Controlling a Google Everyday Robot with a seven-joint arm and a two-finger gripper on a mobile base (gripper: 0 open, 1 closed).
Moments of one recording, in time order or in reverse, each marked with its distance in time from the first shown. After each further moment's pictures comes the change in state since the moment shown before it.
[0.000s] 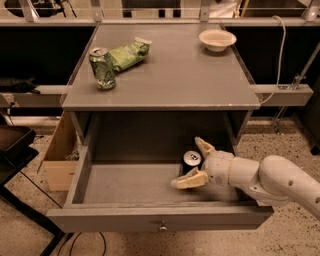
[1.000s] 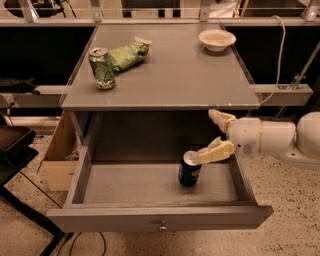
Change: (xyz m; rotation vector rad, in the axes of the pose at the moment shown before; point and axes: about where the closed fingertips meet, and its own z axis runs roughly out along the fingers) arm -0.106 -0.011 -0.058 -0.094 0.024 0.001
